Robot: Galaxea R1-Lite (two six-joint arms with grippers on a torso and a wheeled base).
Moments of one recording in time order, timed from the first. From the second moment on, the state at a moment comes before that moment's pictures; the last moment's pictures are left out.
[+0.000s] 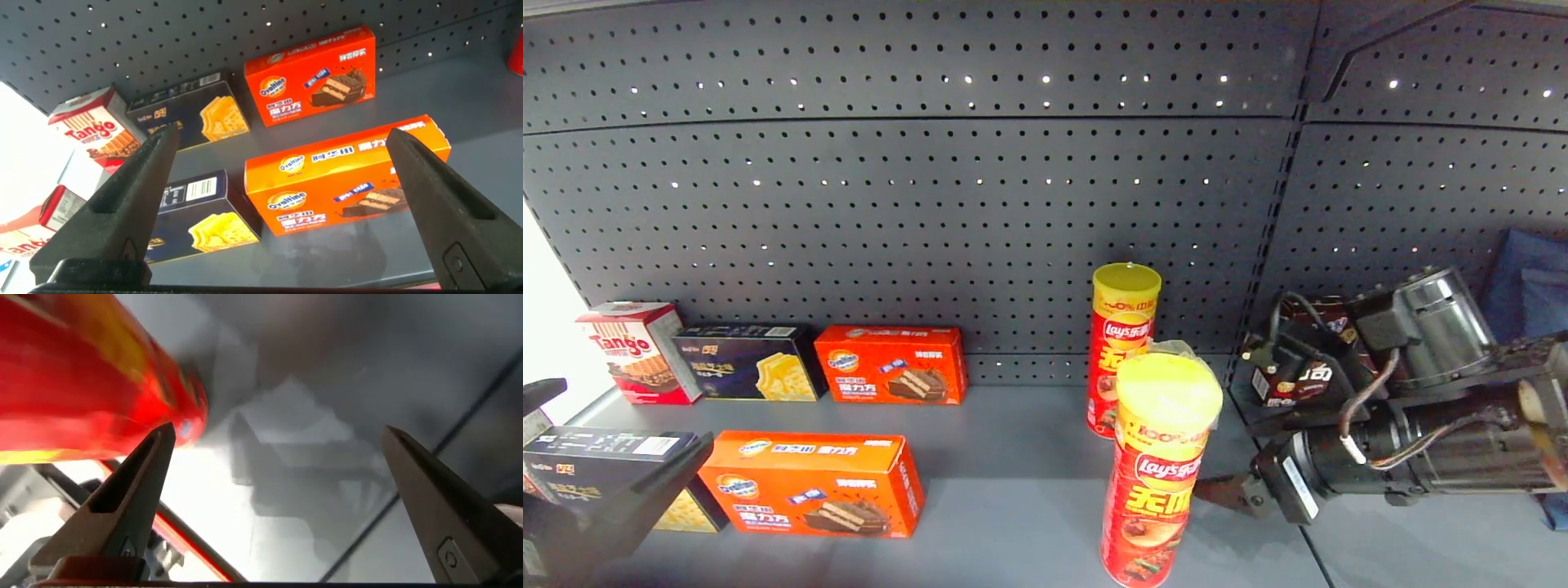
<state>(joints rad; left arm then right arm) -0.36 0.83 -0.47 -0.20 0.30 0.23 0.61 1.53 -0.93 0.11 0.07 -0.05</state>
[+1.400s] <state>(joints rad) -0.36 0.48 -0.20 -0.05 0.34 0.23 -0.03 0.13 -0.07 0.04 -0.23 -0.06</state>
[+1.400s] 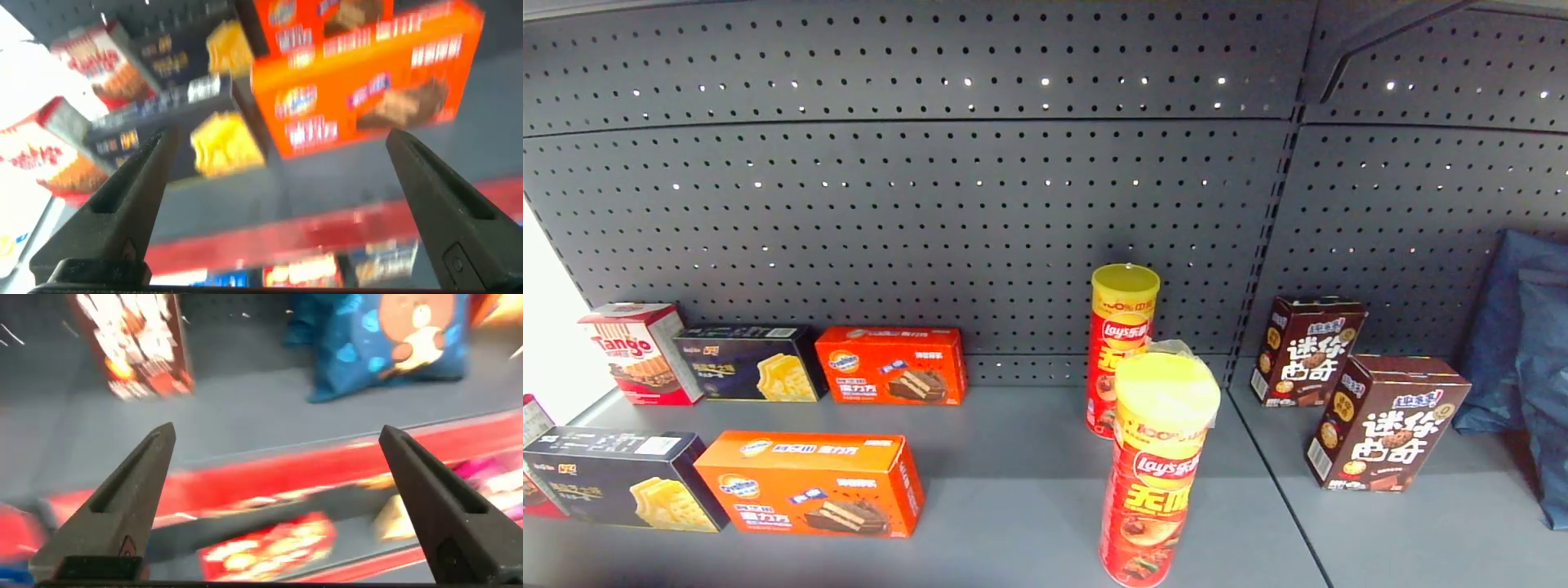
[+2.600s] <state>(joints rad) -0.36 0.06 -0.34 0.42 0.34 0.24 0.00 0.01 0.00 0.00 0.01 -0.01</state>
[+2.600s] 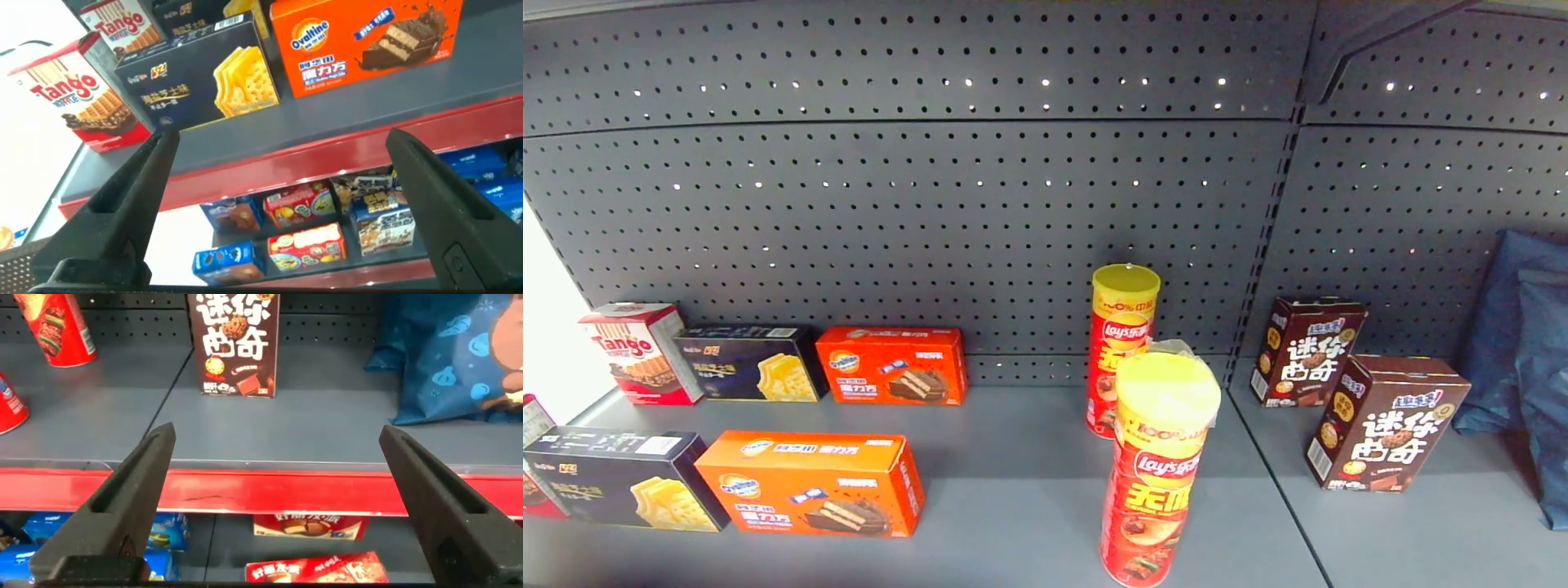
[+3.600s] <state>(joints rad) -0.51 0.04 -0.16 0.24 0.45 0.13 0.00 0.01 0.00 0.00 0.01 -0.01</state>
